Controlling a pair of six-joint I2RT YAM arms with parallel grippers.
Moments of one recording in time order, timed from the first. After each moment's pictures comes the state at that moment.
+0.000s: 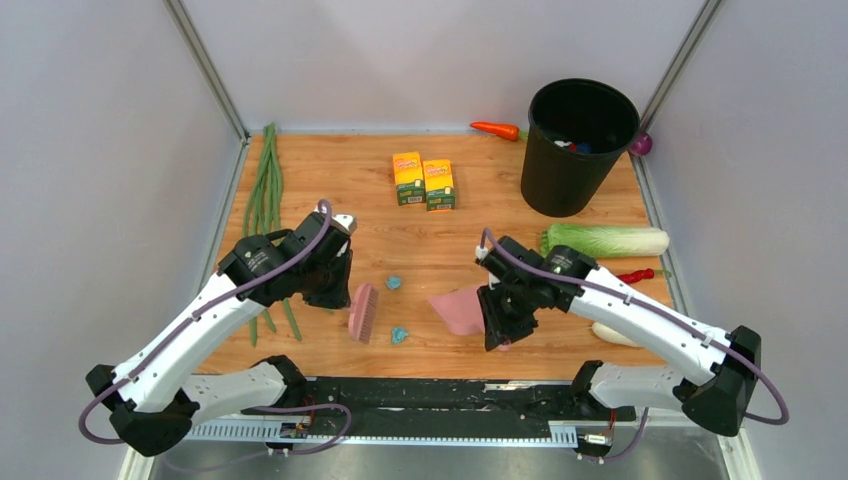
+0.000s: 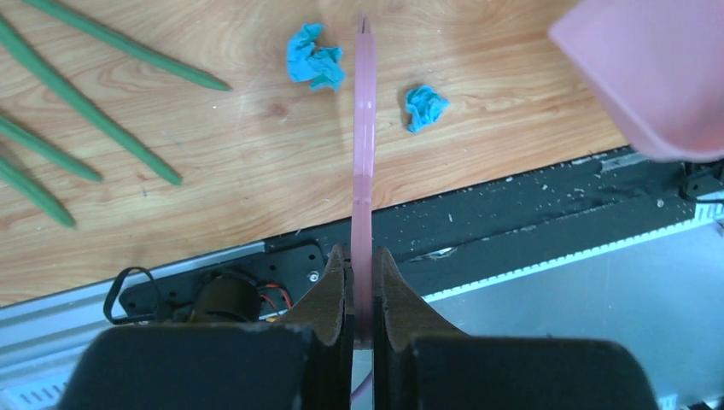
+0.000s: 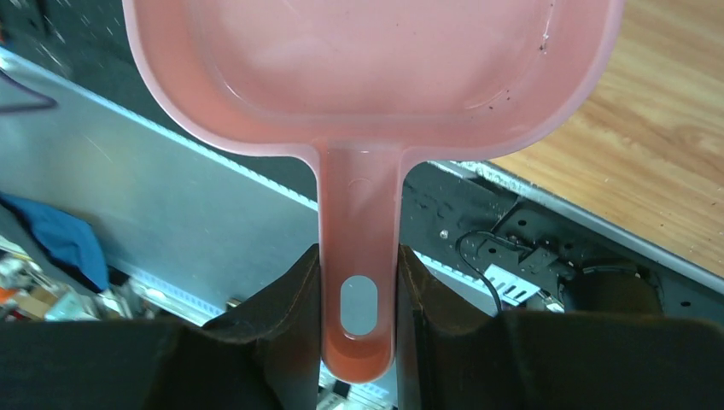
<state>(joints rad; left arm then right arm) -0.78 1.02 1.25 -1.32 -0.06 -0.58 0.88 1.18 1.11 -1.18 -0.21 0.63</state>
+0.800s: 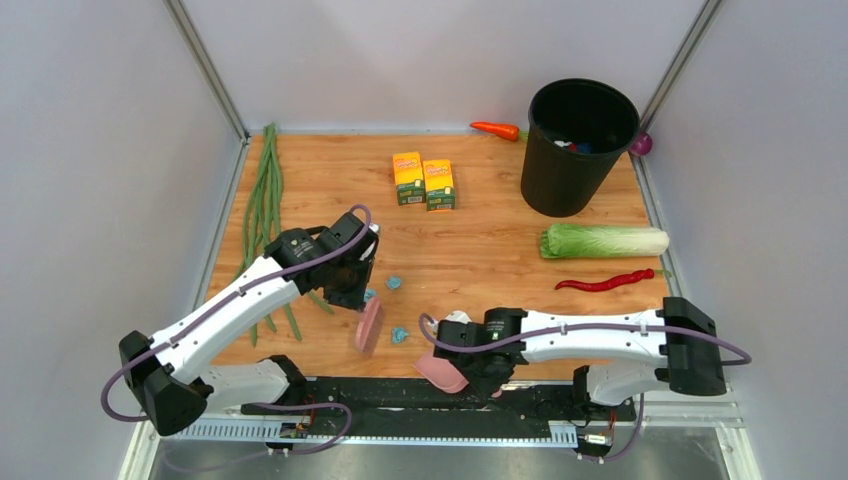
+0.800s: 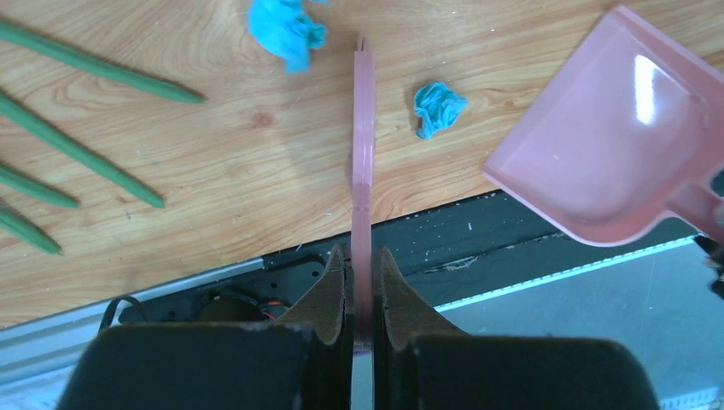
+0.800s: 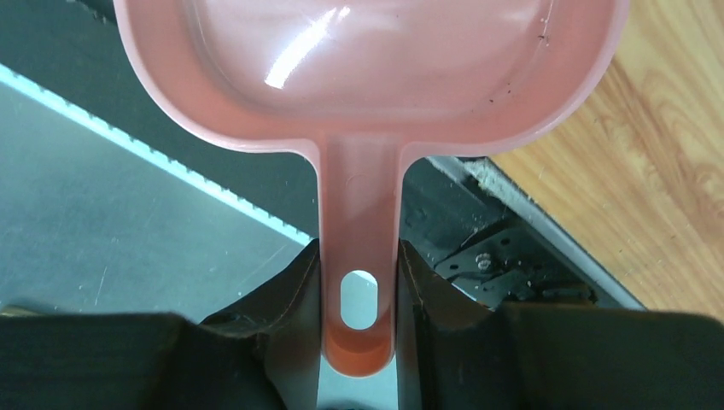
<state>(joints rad) -0.78 1.15 1.13 -1.20 -0.05 -0.53 1.41 1.34 0.96 -1.09 0.00 0.68</state>
